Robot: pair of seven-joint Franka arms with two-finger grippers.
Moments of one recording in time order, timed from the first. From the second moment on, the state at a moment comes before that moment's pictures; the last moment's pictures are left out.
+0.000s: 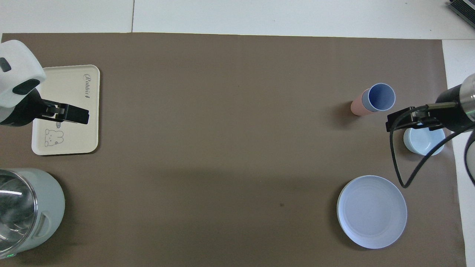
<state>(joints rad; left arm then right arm) -0.08 -0.04 -0.06 -1.63 -0.01 1.66 0.05 0.03 0.00 -0.03 -1.57 0.03 1.52 0.06</state>
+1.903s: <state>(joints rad) 0.00 -0.01 -0.06 -1.60 0.02 1.57 0.14 -0.31 0.71 -0.02 -1.27 0.44 1.81 0.79</state>
